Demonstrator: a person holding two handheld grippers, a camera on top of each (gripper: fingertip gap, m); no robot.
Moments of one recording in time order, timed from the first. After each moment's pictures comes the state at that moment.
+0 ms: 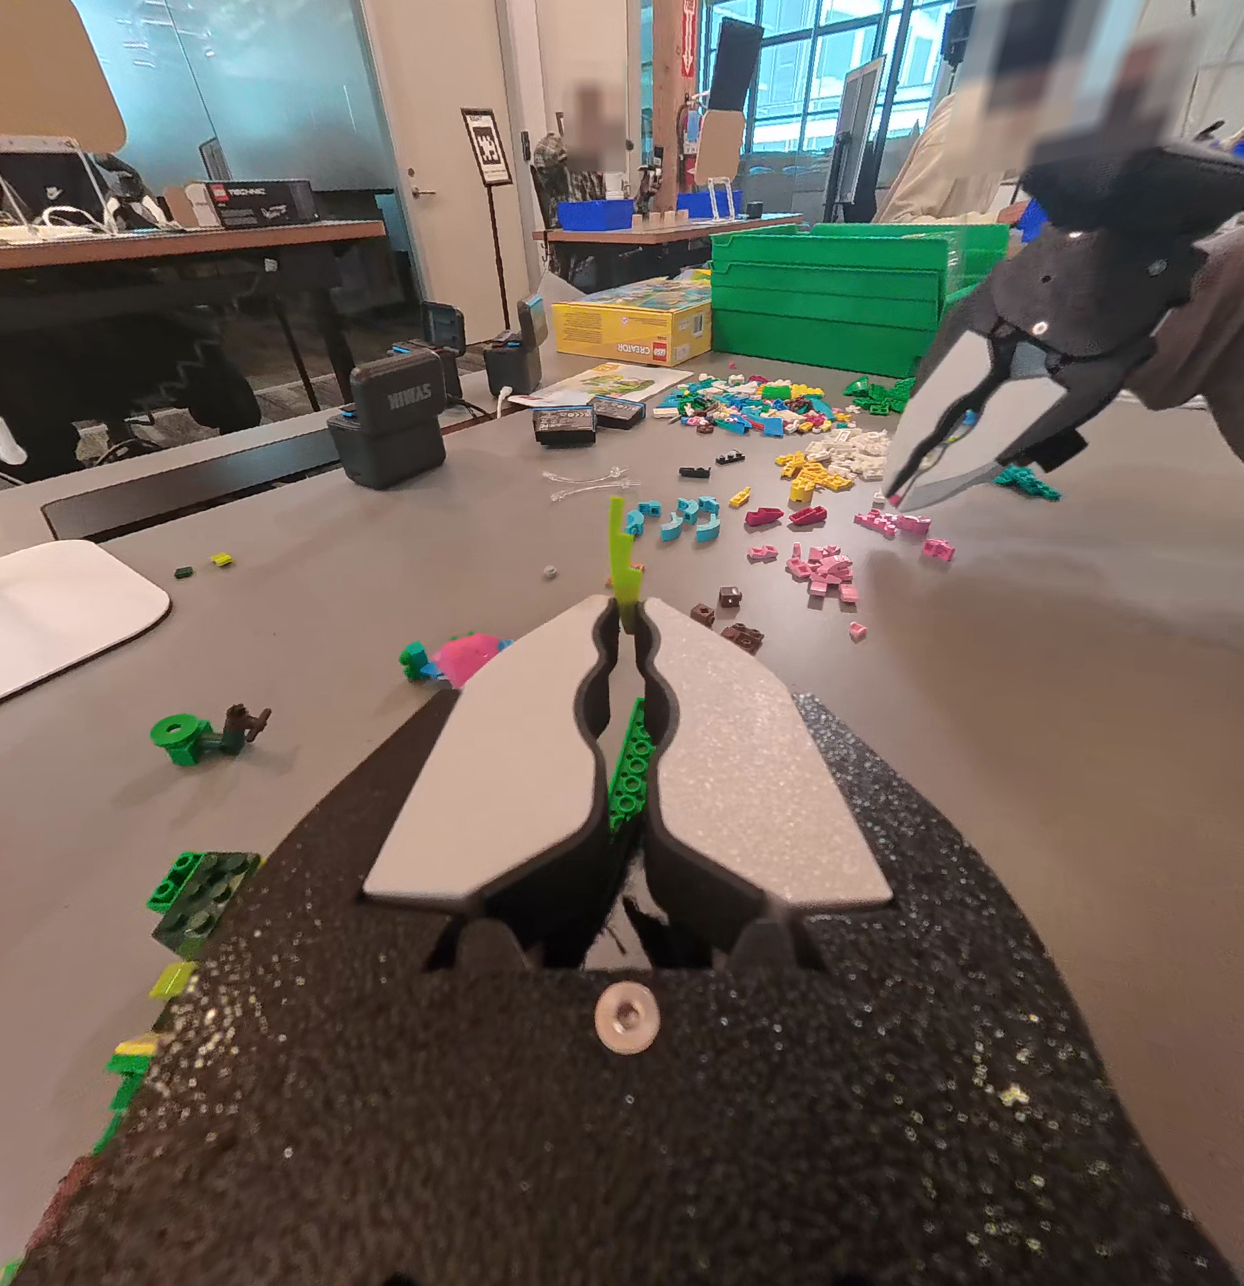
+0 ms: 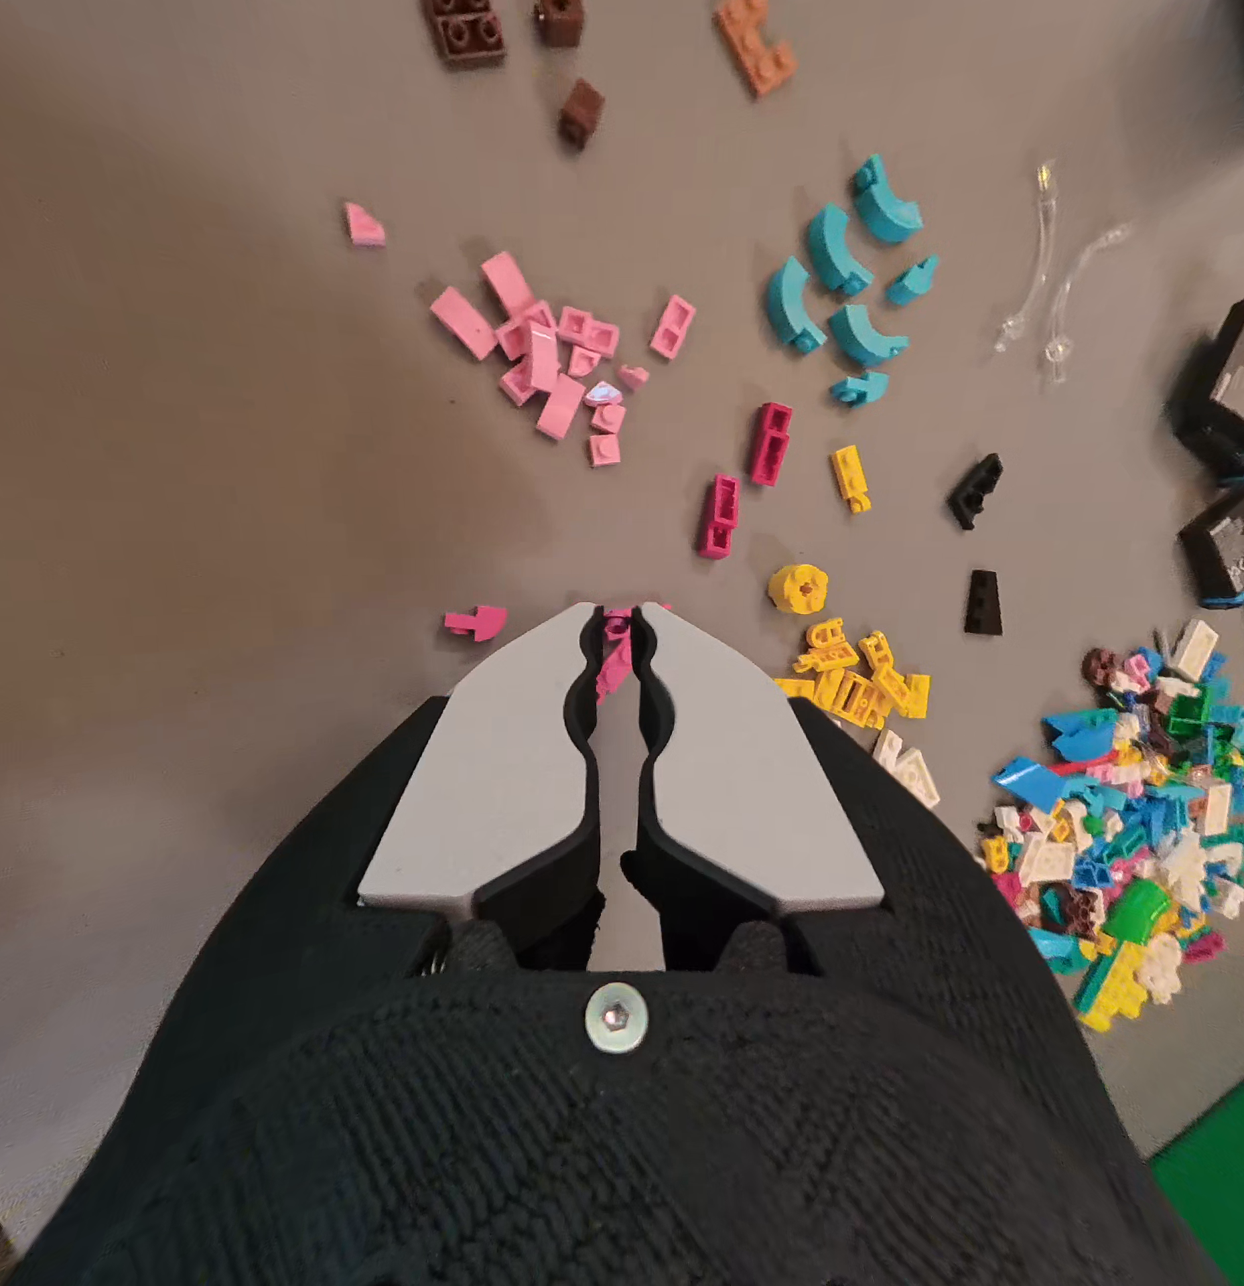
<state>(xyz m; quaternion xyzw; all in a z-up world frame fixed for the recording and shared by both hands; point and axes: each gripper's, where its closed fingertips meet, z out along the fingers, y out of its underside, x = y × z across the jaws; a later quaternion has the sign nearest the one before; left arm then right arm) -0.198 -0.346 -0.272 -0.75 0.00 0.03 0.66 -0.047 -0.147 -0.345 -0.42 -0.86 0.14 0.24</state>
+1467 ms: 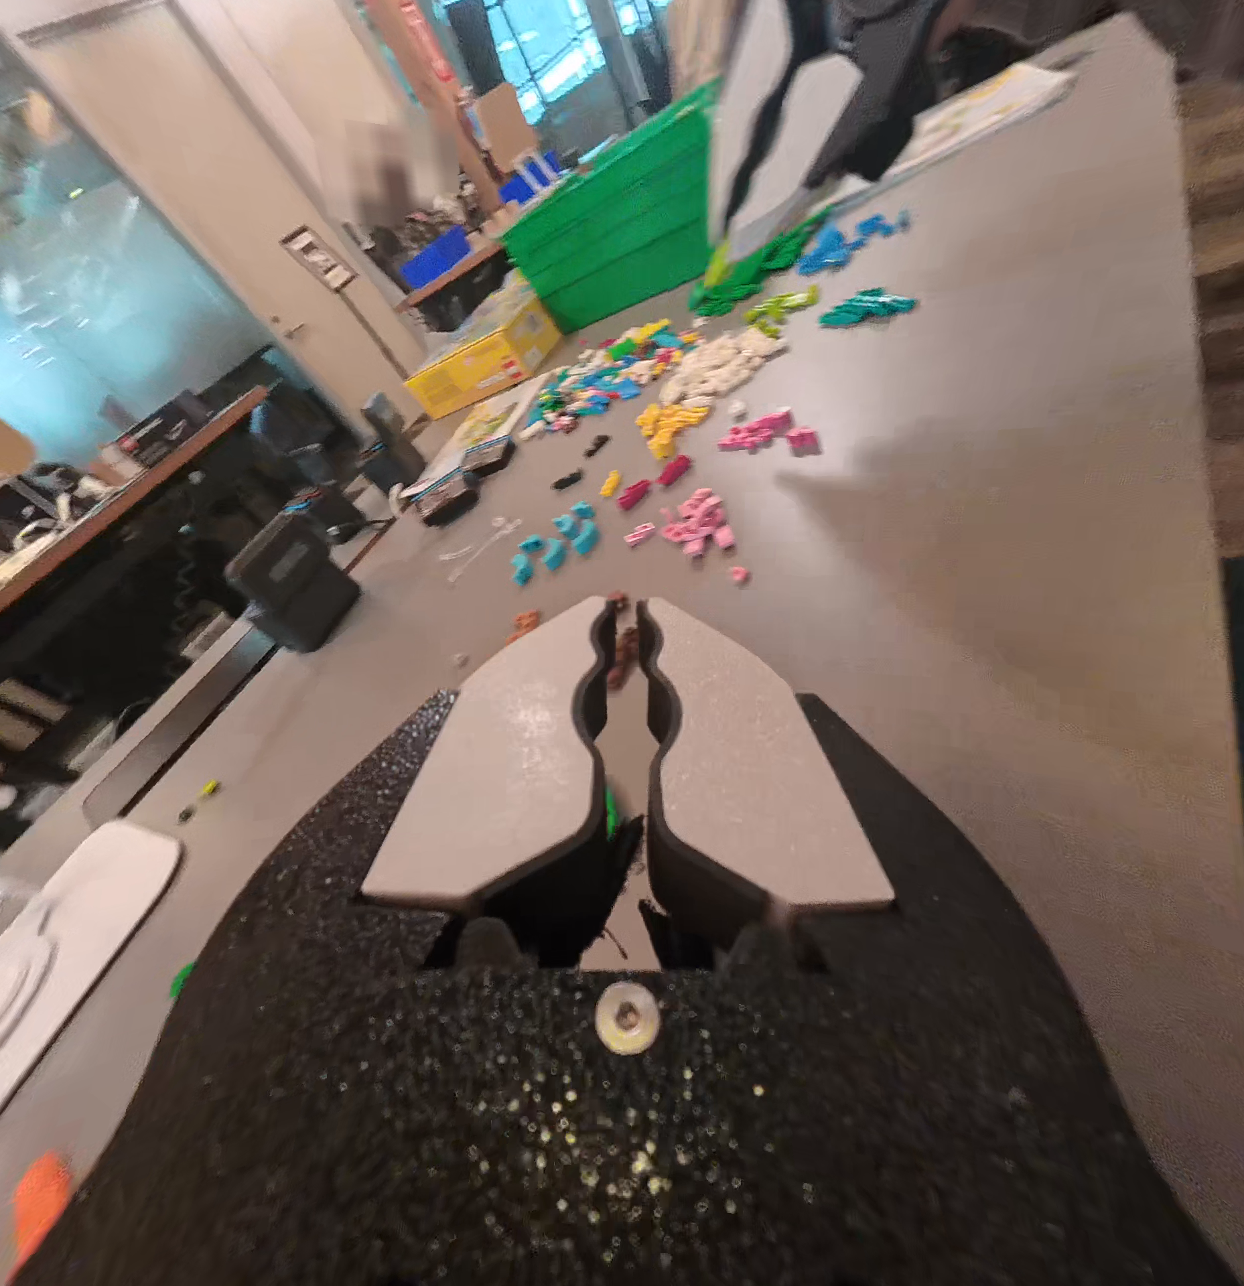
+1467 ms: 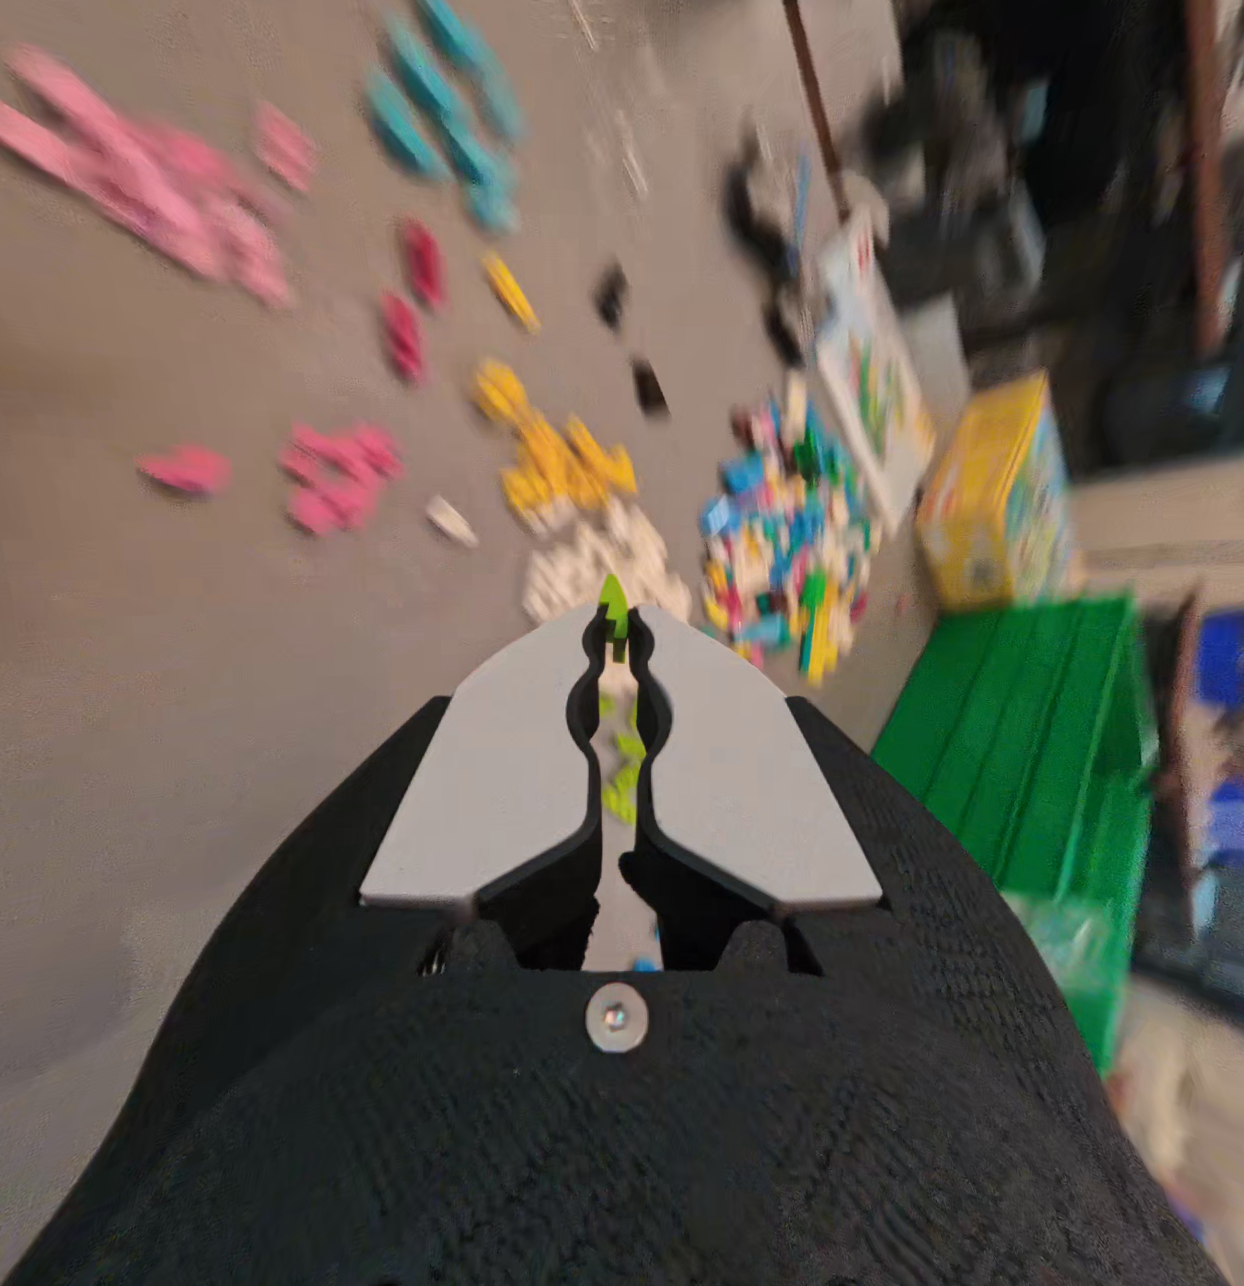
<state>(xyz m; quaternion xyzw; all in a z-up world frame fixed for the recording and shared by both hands) -0.128 -0.332 -0.280 -0.74 0.23 0.12 0.63 -0.012 -0.091 -0.280 -0.48 -0.77 0.00 0.42</state>
